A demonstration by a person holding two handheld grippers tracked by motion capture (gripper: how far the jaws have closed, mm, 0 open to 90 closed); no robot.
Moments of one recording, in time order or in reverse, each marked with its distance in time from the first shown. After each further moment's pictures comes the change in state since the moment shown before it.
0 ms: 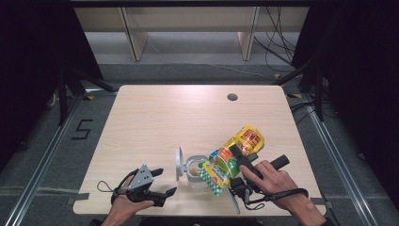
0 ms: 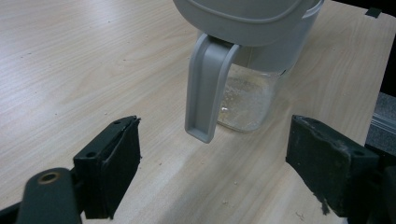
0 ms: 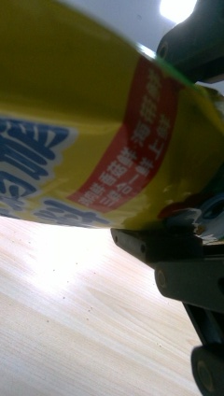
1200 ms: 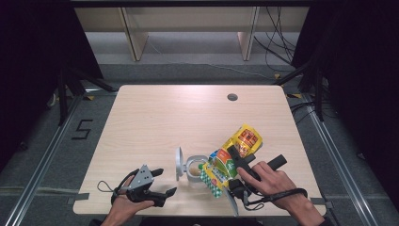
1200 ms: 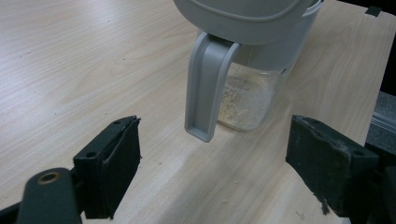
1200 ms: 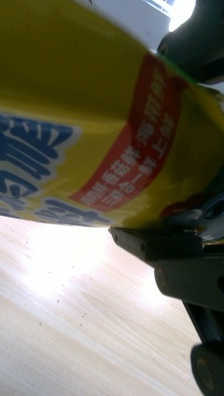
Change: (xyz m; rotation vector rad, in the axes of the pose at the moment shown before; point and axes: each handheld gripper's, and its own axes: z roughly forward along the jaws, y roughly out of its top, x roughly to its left) left arm 0.001 0.000 -0.001 0.012 0.006 0.011; right arm 0.001 0.005 0.002 0.006 -0.027 -0.106
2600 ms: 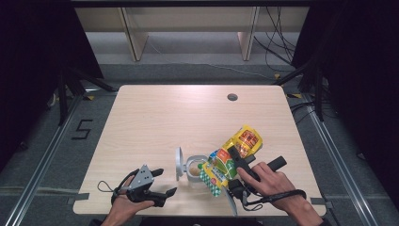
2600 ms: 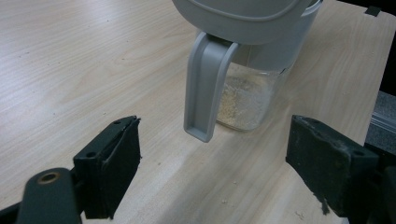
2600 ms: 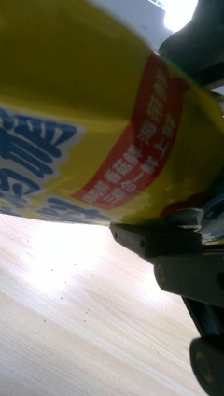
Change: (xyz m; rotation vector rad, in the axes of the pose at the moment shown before) left arm 0.001 0.000 0.000 0.001 -0.008 0.015; right arm 0.002 0.002 0.001 0.010 0.017 0.033
